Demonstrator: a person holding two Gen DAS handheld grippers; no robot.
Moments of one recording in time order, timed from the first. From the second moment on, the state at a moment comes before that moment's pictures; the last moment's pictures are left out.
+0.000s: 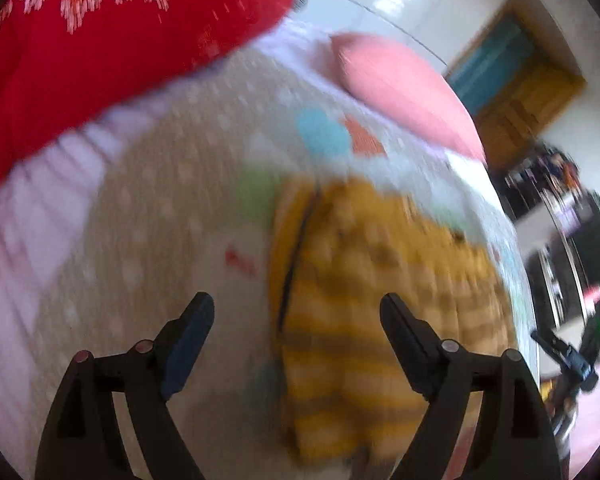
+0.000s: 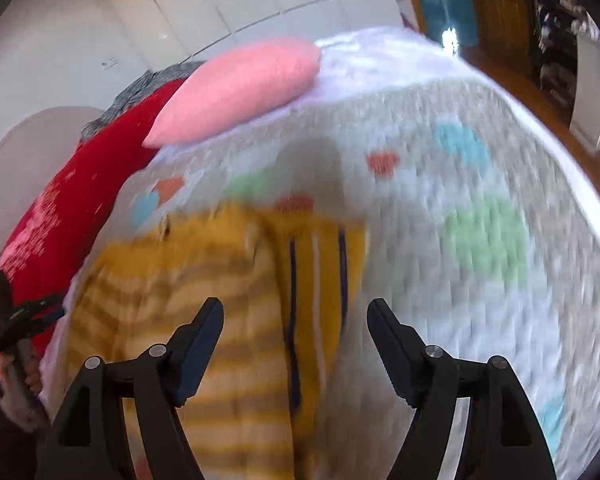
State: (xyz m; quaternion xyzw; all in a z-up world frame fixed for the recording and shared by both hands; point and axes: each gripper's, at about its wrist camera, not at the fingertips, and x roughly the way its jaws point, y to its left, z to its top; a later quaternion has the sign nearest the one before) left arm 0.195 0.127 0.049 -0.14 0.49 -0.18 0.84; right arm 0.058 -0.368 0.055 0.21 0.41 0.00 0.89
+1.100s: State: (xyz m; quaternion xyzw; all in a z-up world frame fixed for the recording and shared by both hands) left arm 0.115 0.115 0.003 -0.07 0.44 -0.09 0.89; right arm -0.039 -0.314 0.056 0.14 0.37 -0.05 0.91
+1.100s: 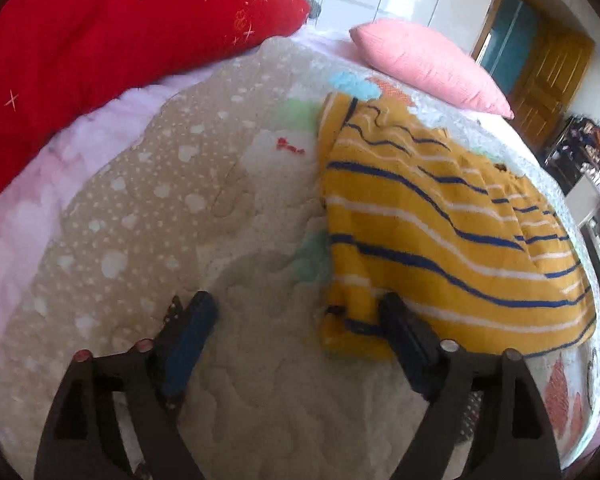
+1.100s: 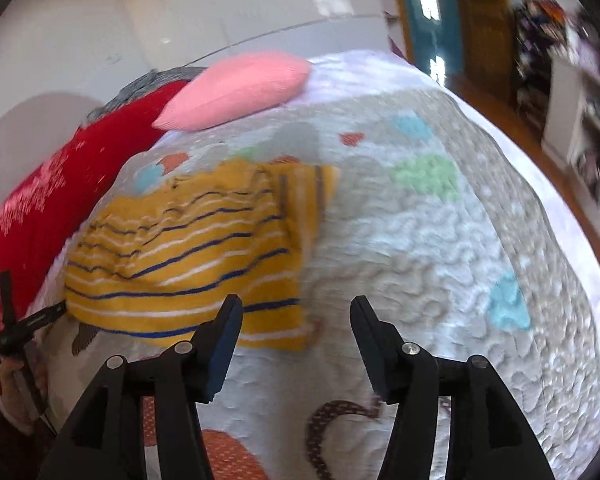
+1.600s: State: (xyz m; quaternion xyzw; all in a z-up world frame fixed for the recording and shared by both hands) left arm 0.130 0.091 -0.006 -0.01 0.46 -0.08 0.89; right arm 0.060 -0.190 0.050 0.06 0.41 0.02 0.91
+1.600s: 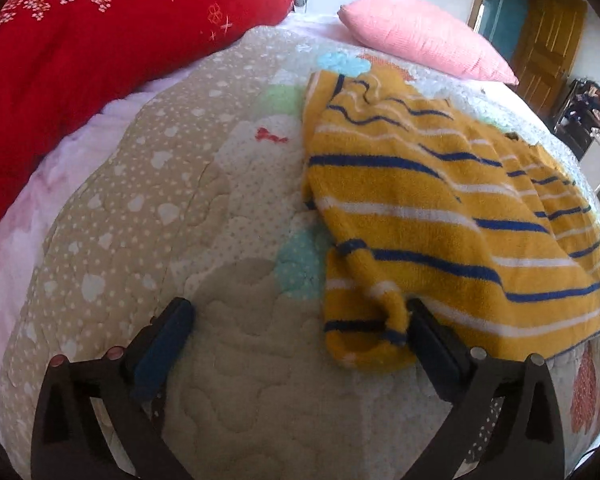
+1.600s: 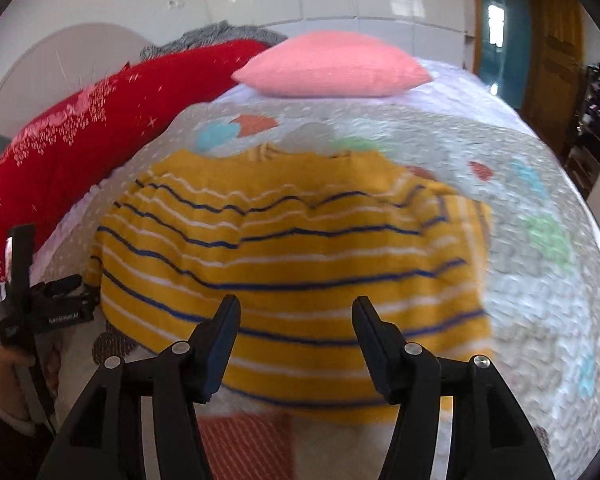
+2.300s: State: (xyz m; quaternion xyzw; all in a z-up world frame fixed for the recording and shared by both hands) left arm 0.103 0.218 0.038 -0.22 0.34 -0.02 0.91; right arm 0.143 -0.026 0.058 -0.02 0.47 0.10 0.88
